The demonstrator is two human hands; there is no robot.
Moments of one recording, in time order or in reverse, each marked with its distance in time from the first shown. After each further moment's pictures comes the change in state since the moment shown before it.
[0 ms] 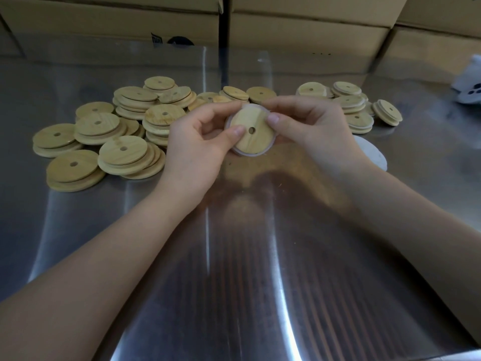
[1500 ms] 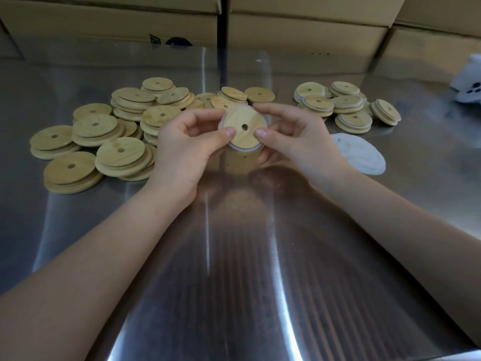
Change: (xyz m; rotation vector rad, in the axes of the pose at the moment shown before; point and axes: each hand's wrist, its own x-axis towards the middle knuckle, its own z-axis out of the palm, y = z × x) left_hand 0.005 -0.009 -0.008 -0.142 0.101 -0.230; right_hand -0.001 0.015 0.009 0.065 -0.045 0.125
